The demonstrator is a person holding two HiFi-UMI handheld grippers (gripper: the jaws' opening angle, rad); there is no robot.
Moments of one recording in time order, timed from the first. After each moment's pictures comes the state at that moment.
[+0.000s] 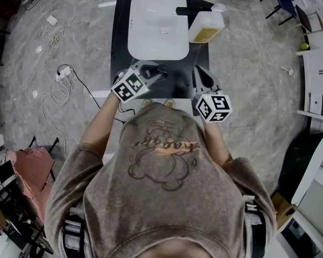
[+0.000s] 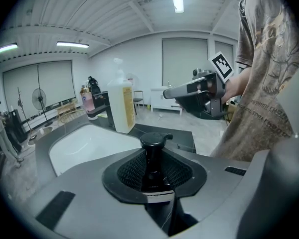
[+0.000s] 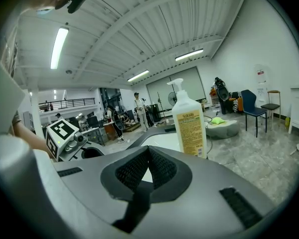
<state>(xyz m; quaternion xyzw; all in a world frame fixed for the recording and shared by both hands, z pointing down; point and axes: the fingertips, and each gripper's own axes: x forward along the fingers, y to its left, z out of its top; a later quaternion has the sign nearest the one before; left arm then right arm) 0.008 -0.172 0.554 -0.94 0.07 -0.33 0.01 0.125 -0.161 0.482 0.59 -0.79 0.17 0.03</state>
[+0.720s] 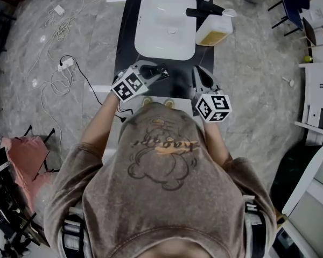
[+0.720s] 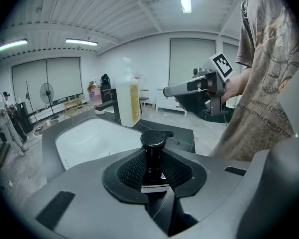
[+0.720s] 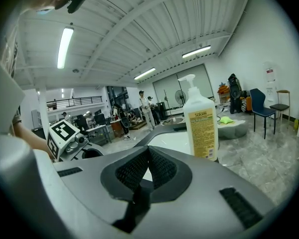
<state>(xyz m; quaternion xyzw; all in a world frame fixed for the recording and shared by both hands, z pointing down) -0.015 -0.167 0.560 -0.94 0.11 -0.32 -0.02 0.104 -0.167 0.482 0.56 -0.81 0.17 0.04</state>
